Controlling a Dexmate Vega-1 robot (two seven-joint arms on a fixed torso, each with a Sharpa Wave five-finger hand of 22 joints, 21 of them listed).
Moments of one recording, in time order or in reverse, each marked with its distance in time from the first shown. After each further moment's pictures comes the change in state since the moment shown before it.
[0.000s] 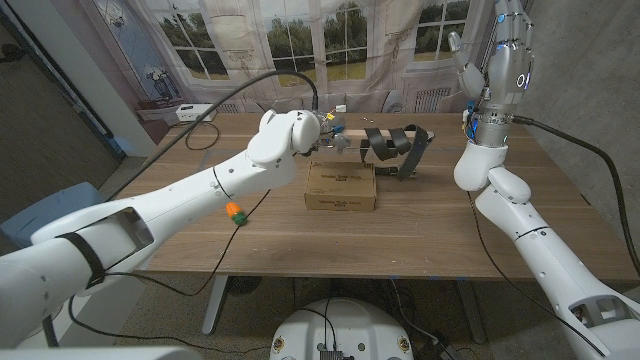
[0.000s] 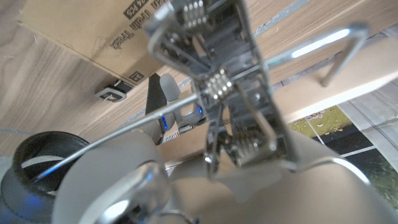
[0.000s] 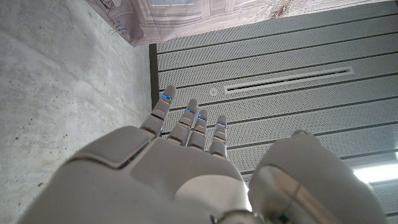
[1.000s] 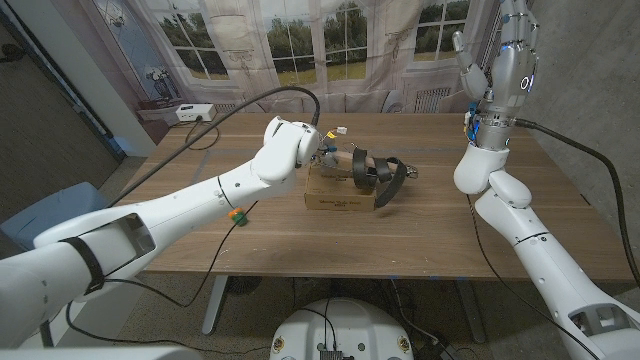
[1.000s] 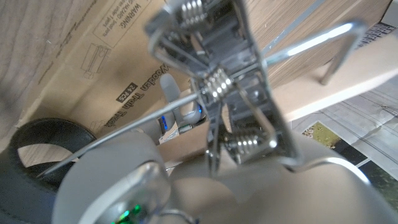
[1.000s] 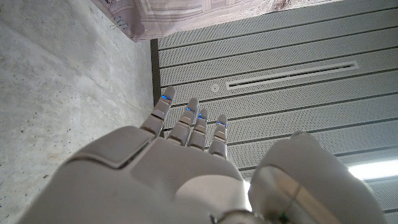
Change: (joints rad) left arm 0.034 -0.011 0.029 0.033 0.293 -0.060 -0.268; left_hand 0.000 0.000 0.000 0.000 -0.001 -0.004 -0.004 -0.012 -0.021 -0.005 -0.002 0.000 0.000 -0.003 0.000 -0.015 -0.002 -0.006 0.005 -0.008 -0.054; right arm -0.039 0.016 0.023 -0.044 -0.008 -0.004 0.000; right_hand -0.012 0.001 -0.010 -0.002 0.008 0.016 -0.005 0.000 0.000 0.011 0.000 0.000 -0.014 0.018 -0.003 0.000 -0.023 -0.004 0.004 -0.026 0.000
